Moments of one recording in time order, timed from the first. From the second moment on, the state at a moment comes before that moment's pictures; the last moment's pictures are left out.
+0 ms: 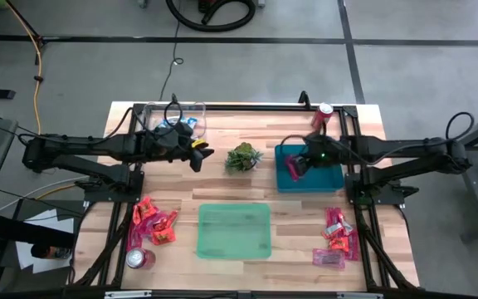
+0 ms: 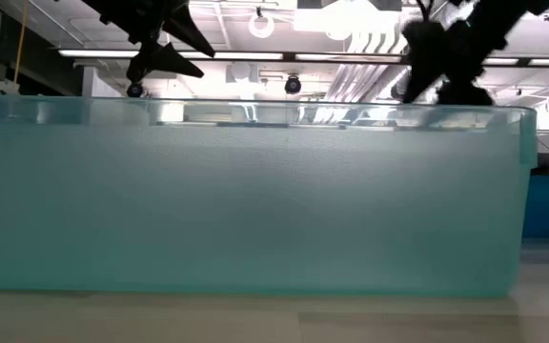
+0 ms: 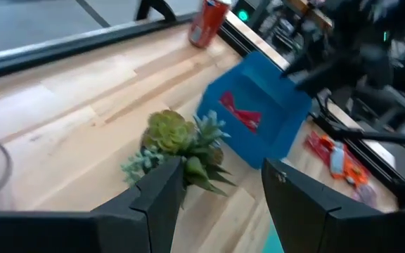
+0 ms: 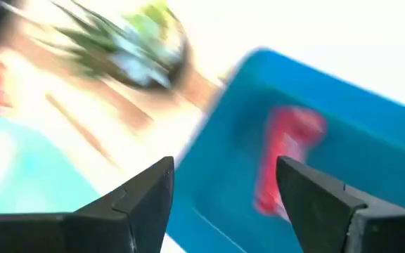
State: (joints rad) left arm 0.08 1.02 0.80 -0.27 -0.25 -0.65; right arm -0.09 1.01 0.78 -0.63 0.20 0.85
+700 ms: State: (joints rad) left arm -0.19 1.06 0.80 -0.97 0.04 -1.20; right arm -0.08 1.01 0.81 -0.25 0.12 0.68
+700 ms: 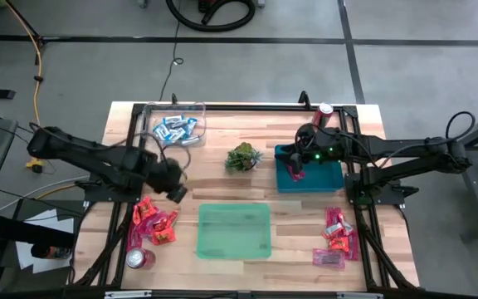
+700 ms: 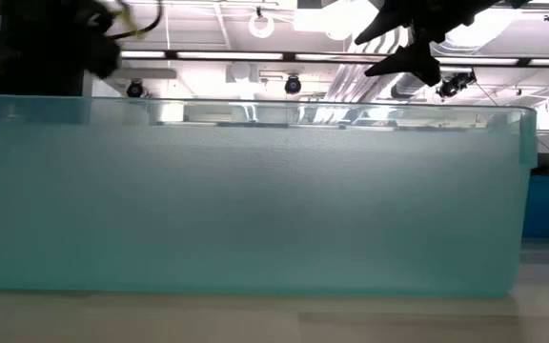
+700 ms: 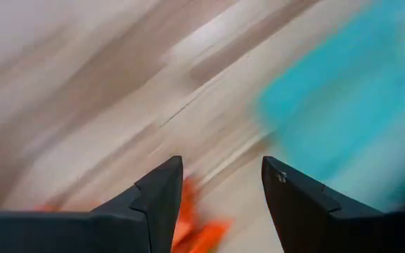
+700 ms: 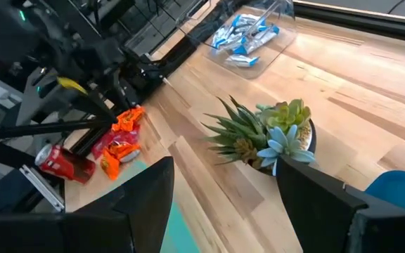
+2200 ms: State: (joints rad) left arm -0.48 1.47 0.67 -0.96 0.14 -1.40; right arm -0.08 1.01 0.80 -0.27 0.17 0.65
